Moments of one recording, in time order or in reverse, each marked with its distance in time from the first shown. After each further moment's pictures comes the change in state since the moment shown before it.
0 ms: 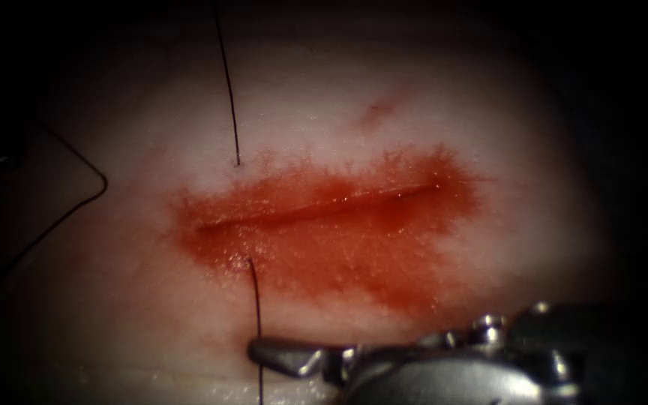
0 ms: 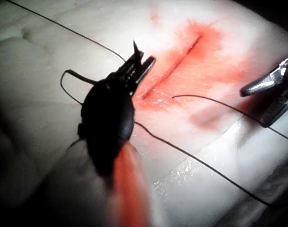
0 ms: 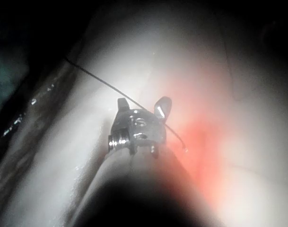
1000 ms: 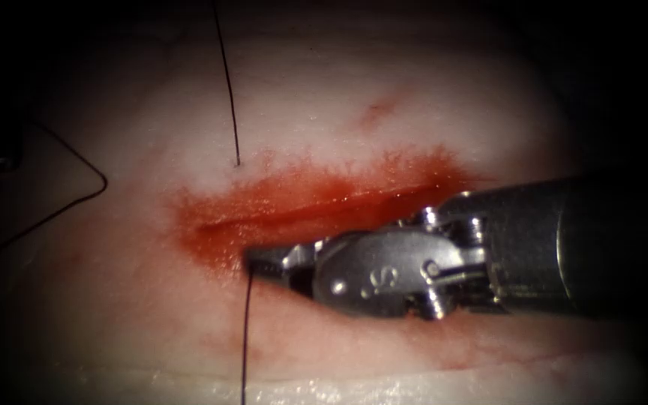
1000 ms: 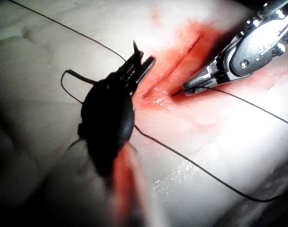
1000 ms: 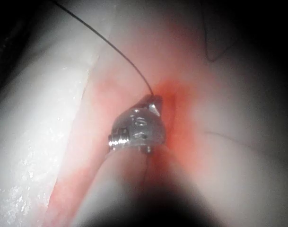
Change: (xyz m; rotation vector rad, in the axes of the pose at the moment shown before) right arm -0.008 0.004 0.006 -0.039 -0.046 0.025; left arm 0.000 0.000 0.000 -0.002 0.000 0.000
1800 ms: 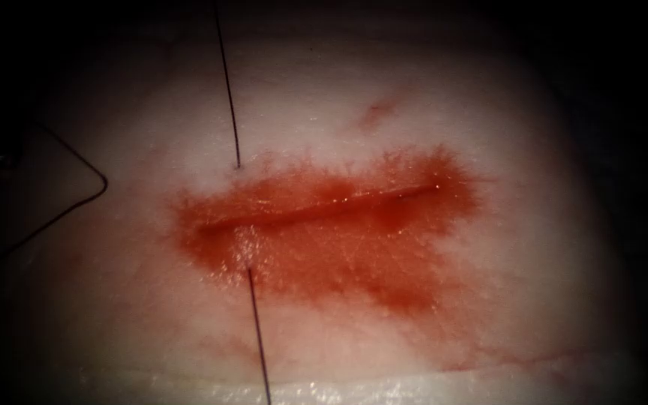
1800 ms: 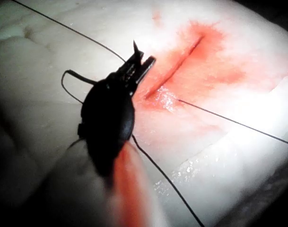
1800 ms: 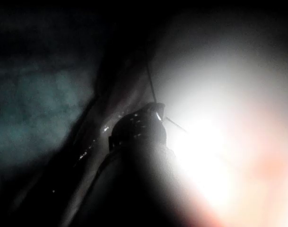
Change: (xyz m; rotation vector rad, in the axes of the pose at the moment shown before) right arm 0.013 -0.015 -0.013 0.098 -0.014 -0.054; left arm 0.000 0.000 0.000 0.001 -0.001 -0.006
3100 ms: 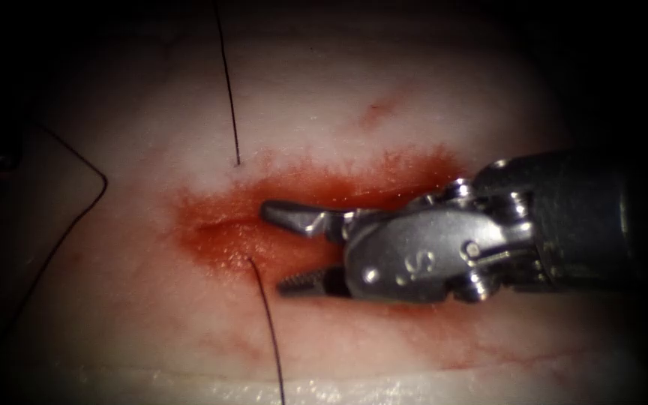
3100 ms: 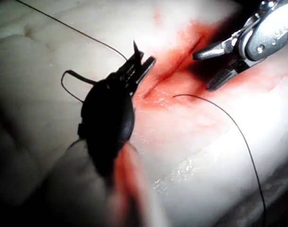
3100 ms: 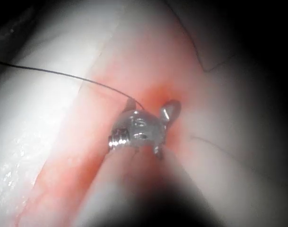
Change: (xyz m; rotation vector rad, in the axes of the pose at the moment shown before) right arm -0.013 0.017 0.010 -0.222 0.098 -0.093; left arm 0.000 0.000 0.000 -0.002 0.000 -0.006
